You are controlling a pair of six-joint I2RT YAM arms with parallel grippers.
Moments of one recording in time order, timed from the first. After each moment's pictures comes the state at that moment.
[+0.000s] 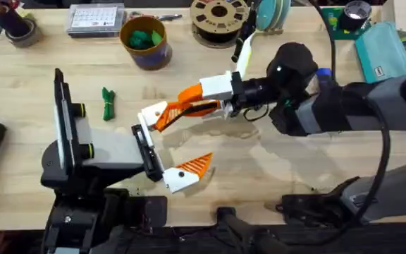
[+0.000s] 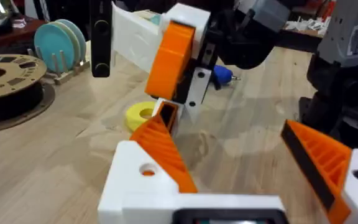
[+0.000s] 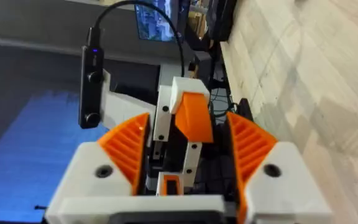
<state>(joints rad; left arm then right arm) -0.05 0.01 0.01 -0.12 1.11 0.03 0.53 1.71 0.55 1.15 -1.19 1.39</state>
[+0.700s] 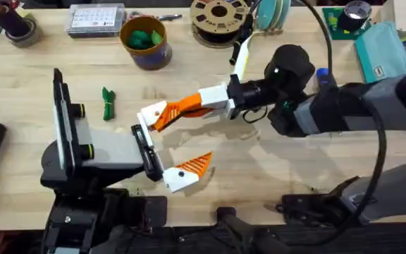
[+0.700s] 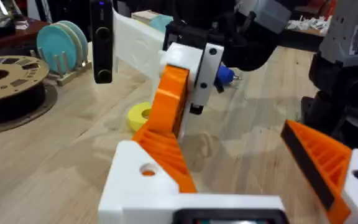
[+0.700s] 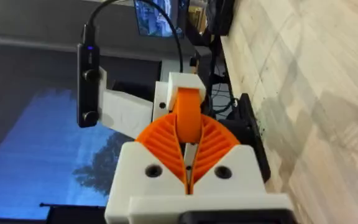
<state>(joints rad) -0.05 0.01 0.01 -0.12 1.11 0.04 0.54 1.72 0.55 1.15 -1.20 1.40</state>
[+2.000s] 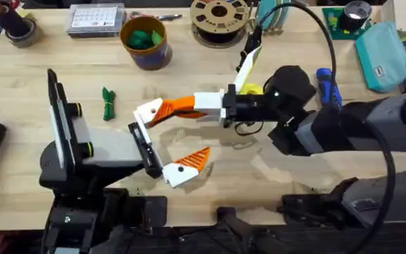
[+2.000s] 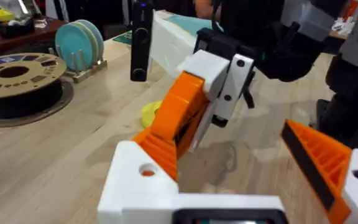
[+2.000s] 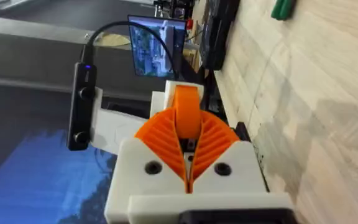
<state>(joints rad) -0.05 0.01 0.01 -0.11 1.06 0.04 0.65 1.66 0.44 1.24 -0.87 1.41</state>
